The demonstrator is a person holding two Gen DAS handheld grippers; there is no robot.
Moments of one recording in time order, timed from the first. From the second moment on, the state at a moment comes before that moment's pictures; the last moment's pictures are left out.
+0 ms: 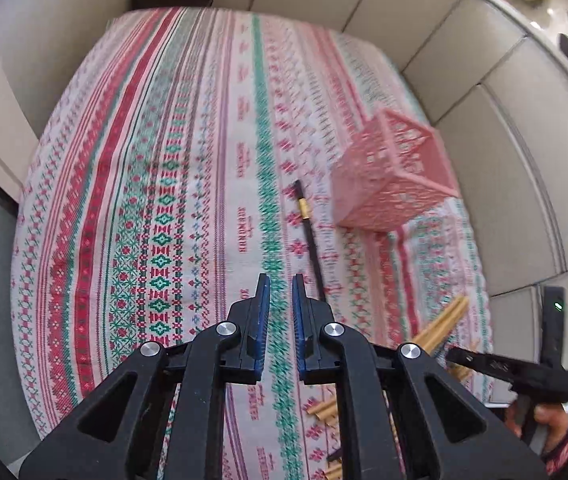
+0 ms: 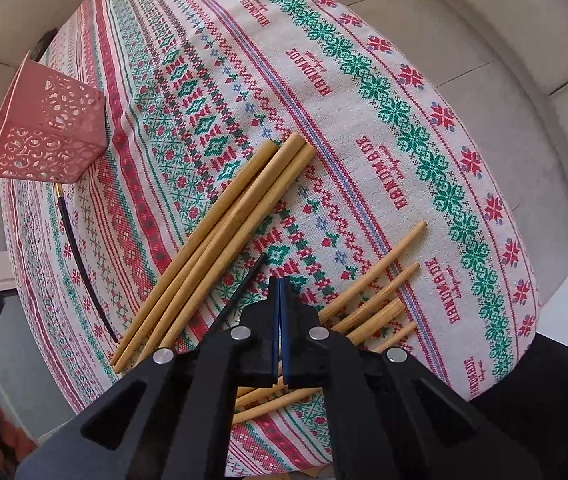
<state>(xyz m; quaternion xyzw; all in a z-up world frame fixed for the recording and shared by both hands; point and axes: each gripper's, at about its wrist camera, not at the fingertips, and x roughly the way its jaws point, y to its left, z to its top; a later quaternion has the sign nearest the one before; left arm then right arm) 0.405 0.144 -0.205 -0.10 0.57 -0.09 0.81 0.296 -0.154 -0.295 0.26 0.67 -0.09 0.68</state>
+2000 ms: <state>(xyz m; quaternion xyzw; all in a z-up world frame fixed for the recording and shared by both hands) 0.374 0.195 -0.160 -0.11 0.51 -0.03 0.85 0.291 -0.167 -0.291 0.34 0.68 -0.12 0.64</state>
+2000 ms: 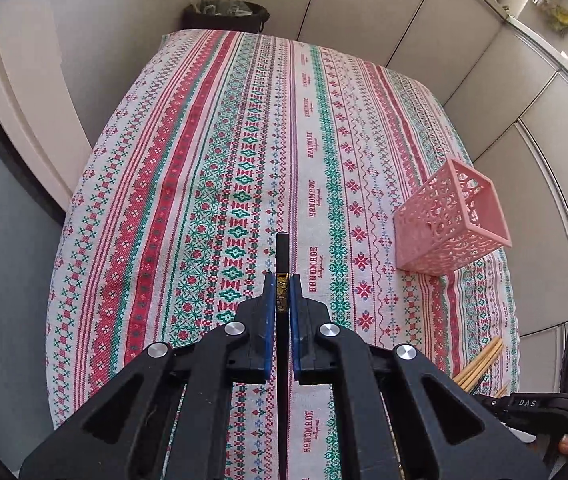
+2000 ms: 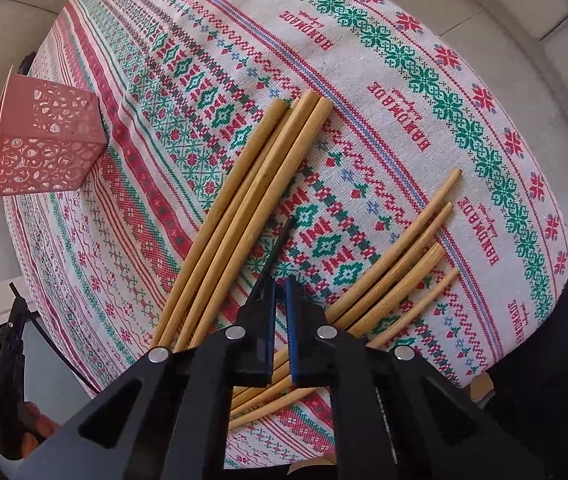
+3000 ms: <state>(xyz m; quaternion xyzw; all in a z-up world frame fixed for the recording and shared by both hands) 0.375 0.185 -0.168 -0.11 0.49 -0.03 0.86 0.324 -0.144 -0.297 0.39 0.67 -0.18 0.61</state>
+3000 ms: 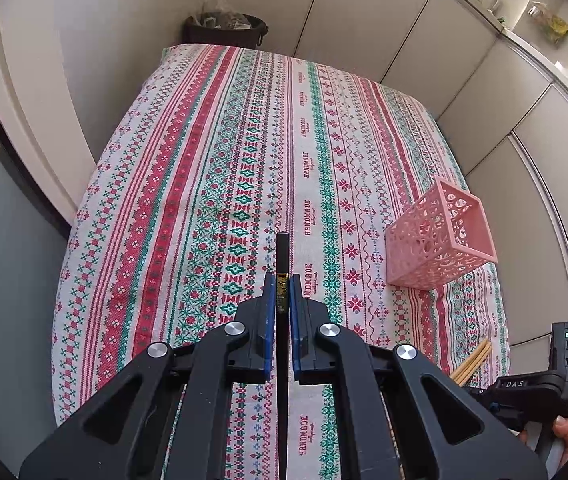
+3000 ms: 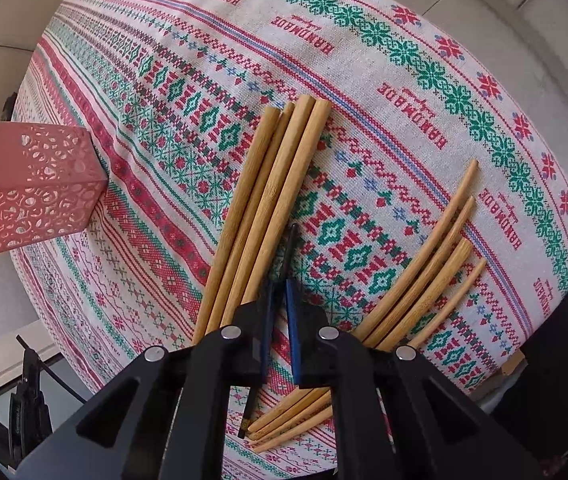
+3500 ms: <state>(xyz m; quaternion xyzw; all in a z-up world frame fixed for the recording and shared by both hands) 0.343 0.200 -0.132 -0.12 0.44 -0.04 0.89 0.326 -0.126 -0.271 0.28 0.60 -0.01 0.75</state>
